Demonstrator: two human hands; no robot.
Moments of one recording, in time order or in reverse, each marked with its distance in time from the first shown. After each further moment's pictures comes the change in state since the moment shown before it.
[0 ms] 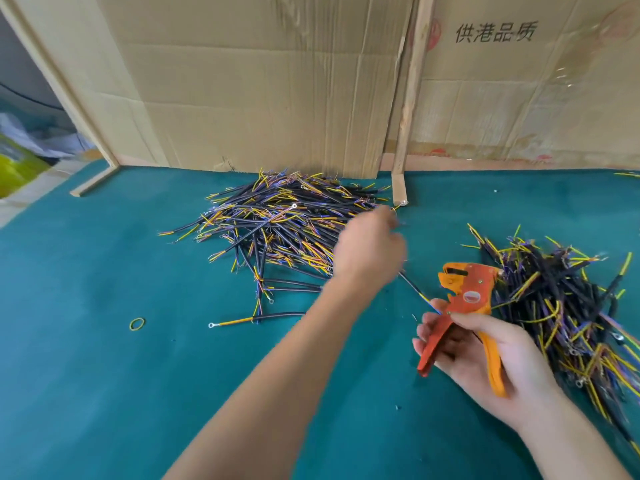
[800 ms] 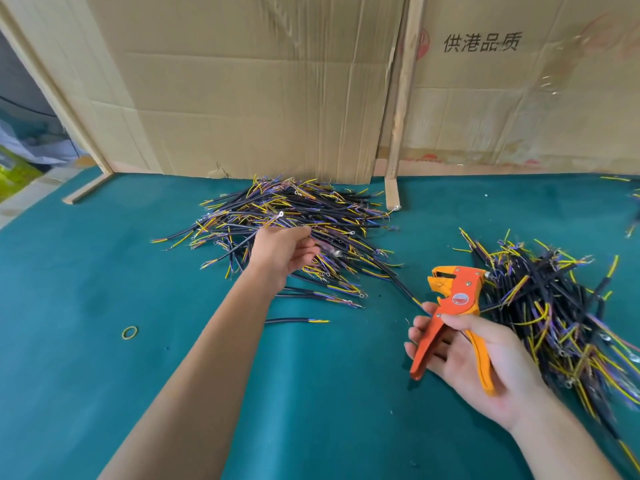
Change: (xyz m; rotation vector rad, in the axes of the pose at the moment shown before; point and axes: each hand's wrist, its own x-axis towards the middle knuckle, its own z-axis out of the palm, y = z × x) left_hand 0.013 -0.085 -0.058 -0.925 0.003 -0.538; right_hand -0.001 -0.003 0.003 -0.009 -0.024 0.014
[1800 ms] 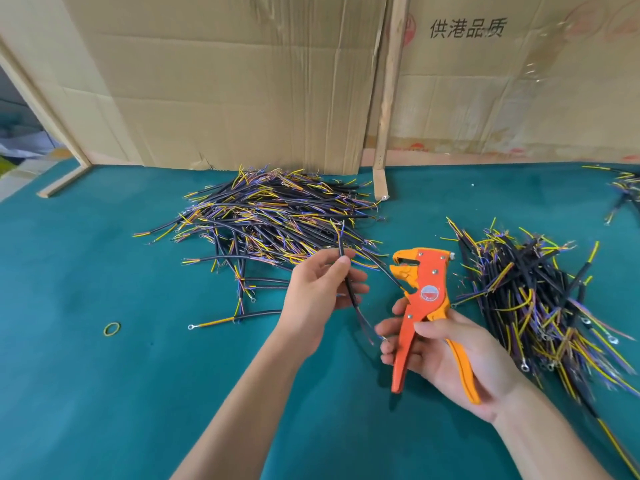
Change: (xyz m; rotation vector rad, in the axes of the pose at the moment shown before) left_hand -0.073 -0.057 0.042 -0.108 -0.283 0.144; right_hand -0.012 0.005 0.010 -0.231 -0.211 0.027
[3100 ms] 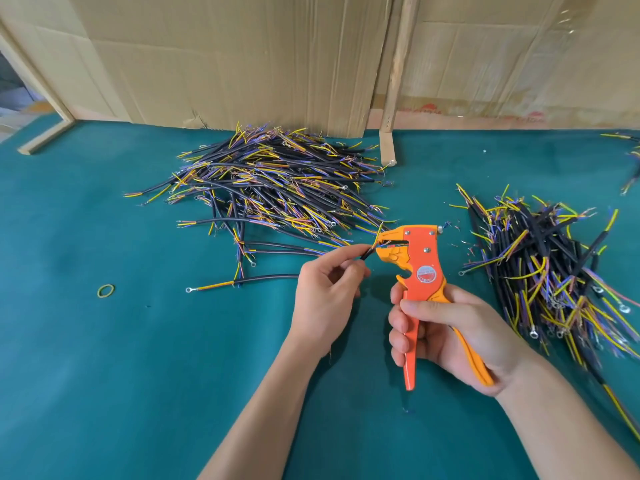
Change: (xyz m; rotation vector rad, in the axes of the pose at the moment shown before) left_hand -0.027 -0.037 0.002 0.165 0.089 0.174; right_hand -0.002 0.008 0.008 -0.132 -0.004 0.084
